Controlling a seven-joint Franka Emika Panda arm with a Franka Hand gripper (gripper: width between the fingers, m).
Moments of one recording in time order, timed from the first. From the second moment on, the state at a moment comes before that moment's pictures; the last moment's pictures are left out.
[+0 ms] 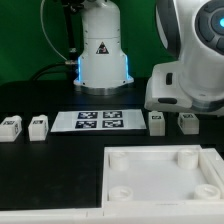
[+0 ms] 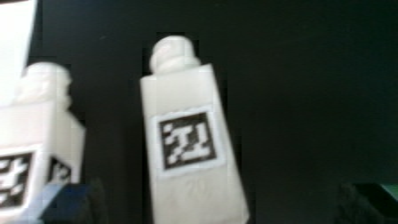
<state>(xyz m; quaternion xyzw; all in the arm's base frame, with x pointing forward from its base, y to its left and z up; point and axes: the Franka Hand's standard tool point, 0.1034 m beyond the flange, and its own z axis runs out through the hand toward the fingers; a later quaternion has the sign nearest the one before) 0.387 0.173 0.024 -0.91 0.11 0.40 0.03</state>
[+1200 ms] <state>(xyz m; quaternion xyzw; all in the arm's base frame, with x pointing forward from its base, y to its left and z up) 0.378 0.169 0.011 -0.90 0.11 0.42 0.03</state>
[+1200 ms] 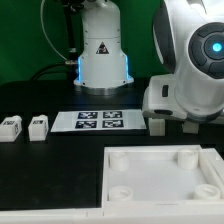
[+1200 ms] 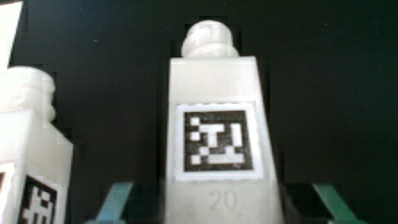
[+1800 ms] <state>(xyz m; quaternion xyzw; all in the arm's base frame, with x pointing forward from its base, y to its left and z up) 0.382 0.167 0.017 -0.90 0.11 0.42 0.03</state>
